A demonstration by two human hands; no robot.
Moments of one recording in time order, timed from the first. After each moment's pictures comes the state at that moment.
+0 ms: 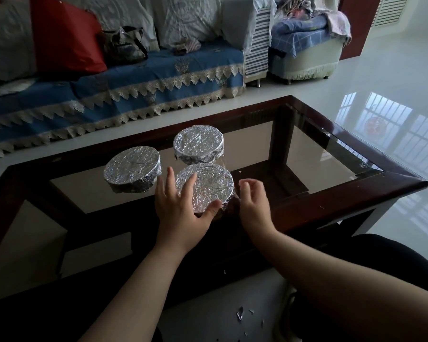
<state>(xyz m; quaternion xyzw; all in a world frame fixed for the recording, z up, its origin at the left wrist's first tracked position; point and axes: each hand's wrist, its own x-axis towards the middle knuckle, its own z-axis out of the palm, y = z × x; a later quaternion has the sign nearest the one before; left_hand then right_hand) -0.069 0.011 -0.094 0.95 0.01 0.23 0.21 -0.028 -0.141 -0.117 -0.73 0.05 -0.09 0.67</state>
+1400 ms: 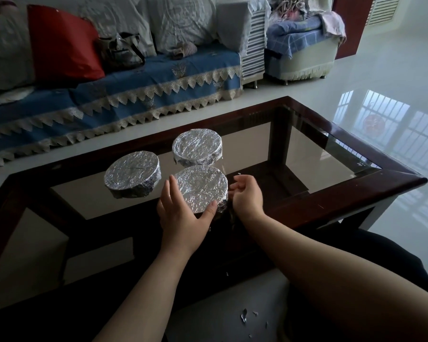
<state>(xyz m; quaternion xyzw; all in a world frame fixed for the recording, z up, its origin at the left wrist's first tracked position) -0.073 0.001 -0.091 0.93 0.08 0.21 0.29 0.004 -0.126 -0.116 -0.74 0.11 -0.05 0.66</state>
